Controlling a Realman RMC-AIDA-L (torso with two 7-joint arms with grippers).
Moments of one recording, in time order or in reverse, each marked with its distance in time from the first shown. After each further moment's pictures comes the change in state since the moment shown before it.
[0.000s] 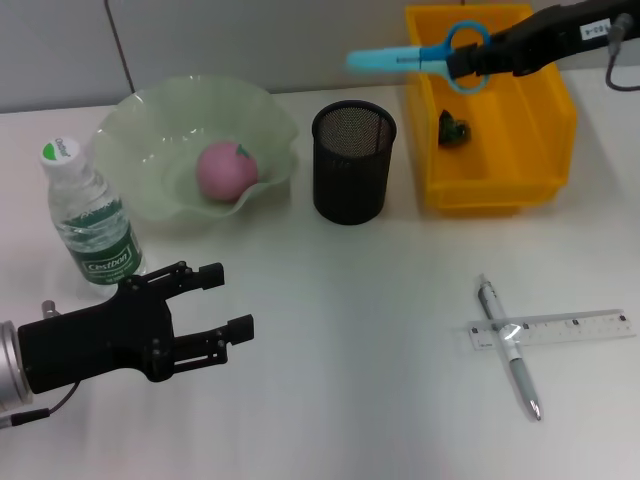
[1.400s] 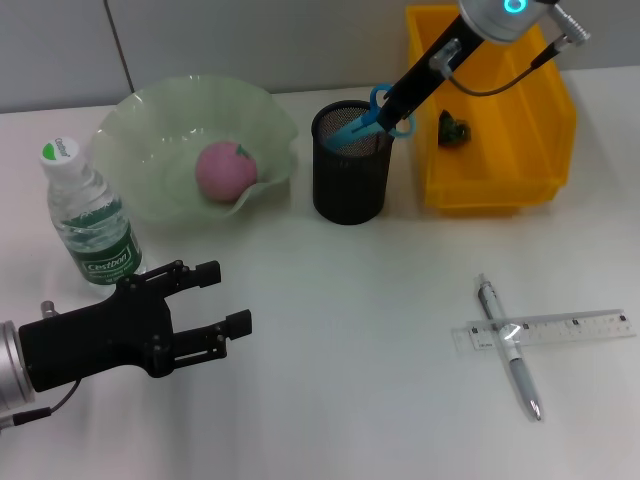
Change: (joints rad) left arm 0.003 -0.001 0.000 -0.011 -0.011 -0.030 0.003; right arm 0.380 0.037 -0.262 0.369 -0.468 0.262 0.259
